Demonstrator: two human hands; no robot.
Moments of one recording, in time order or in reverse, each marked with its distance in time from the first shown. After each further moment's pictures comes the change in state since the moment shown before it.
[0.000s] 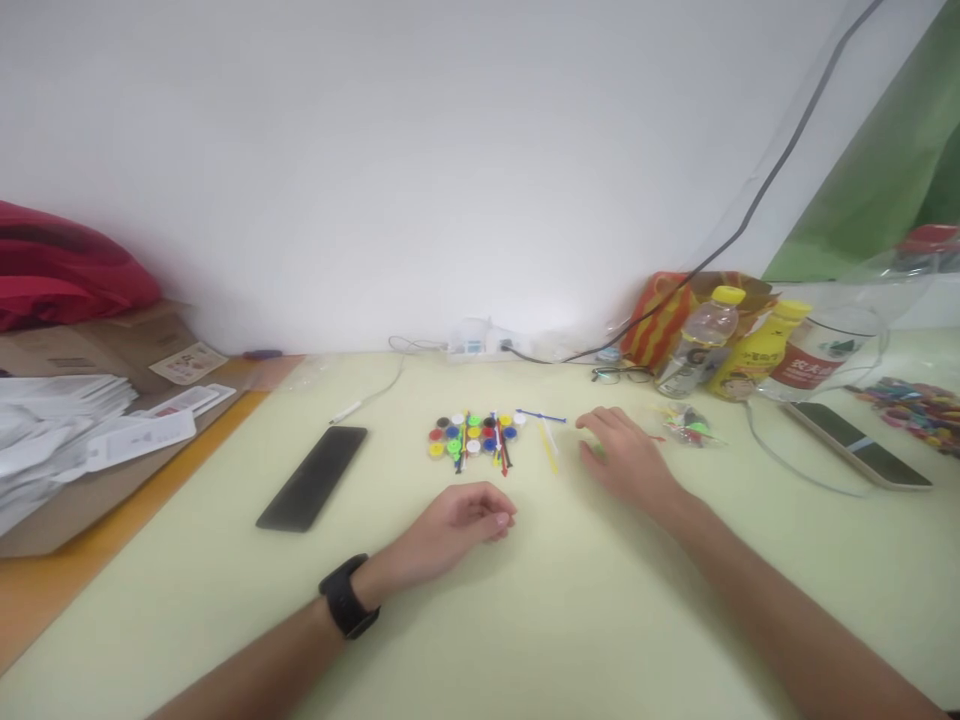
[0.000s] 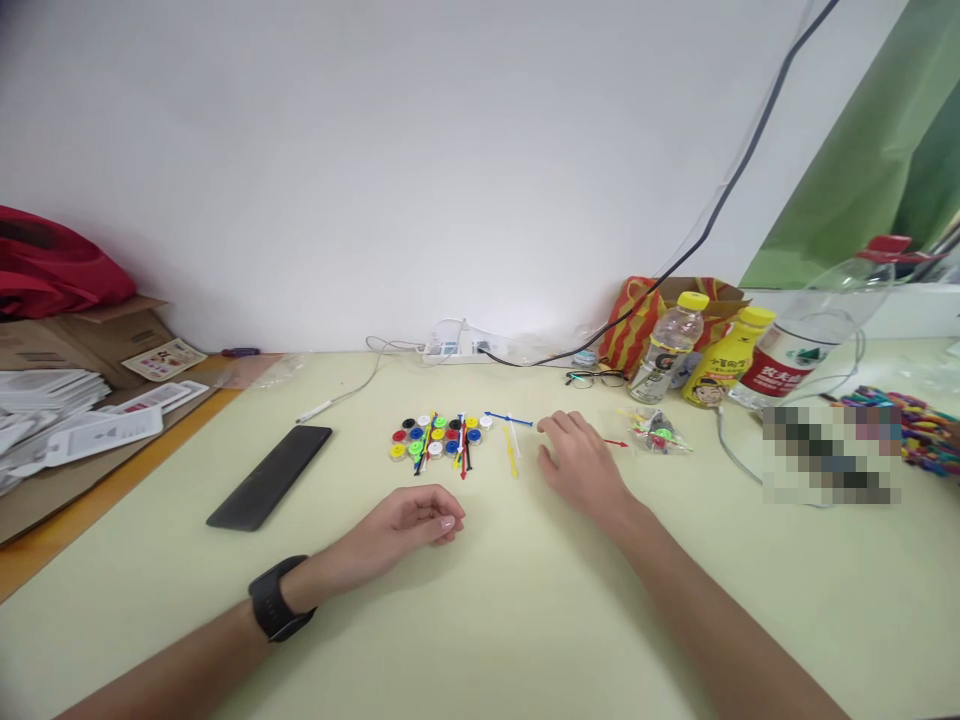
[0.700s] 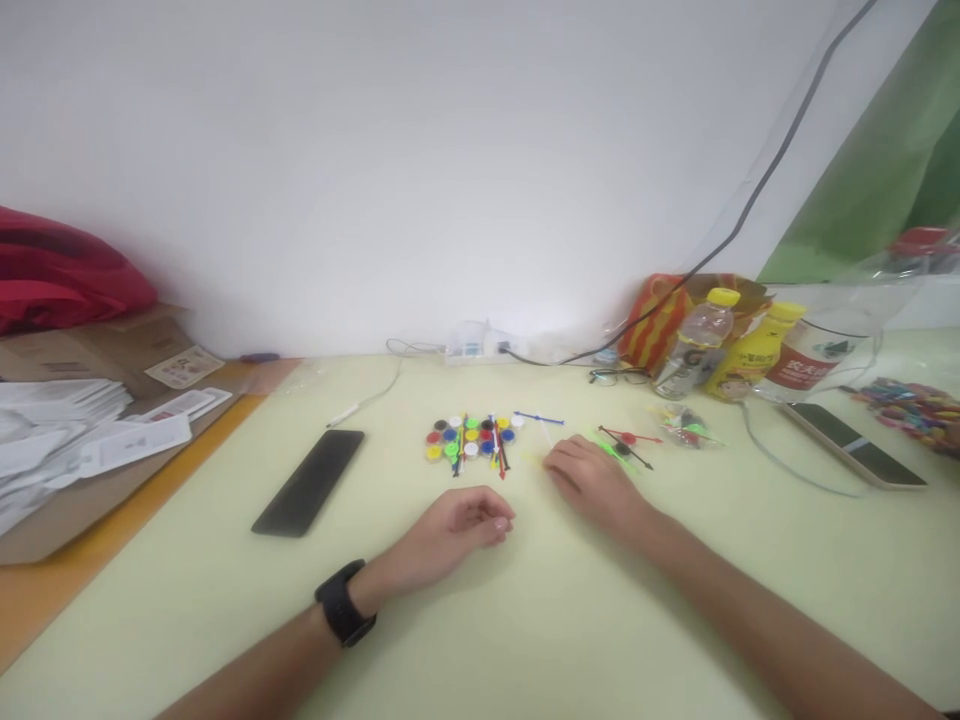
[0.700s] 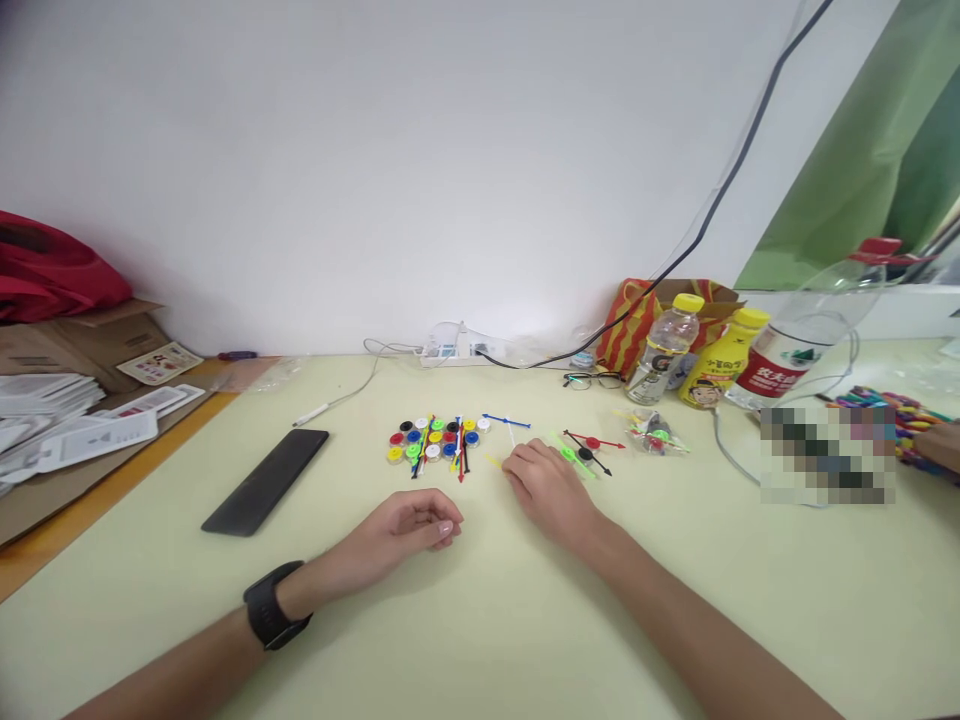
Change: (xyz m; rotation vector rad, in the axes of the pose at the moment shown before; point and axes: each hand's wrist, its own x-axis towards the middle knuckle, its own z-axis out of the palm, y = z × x) left_hand 0.001 -0.001 0.001 0.005 0.002 0.006; right_hand -0.008 -0.028 0.022 0.168 -0.097 -0.172
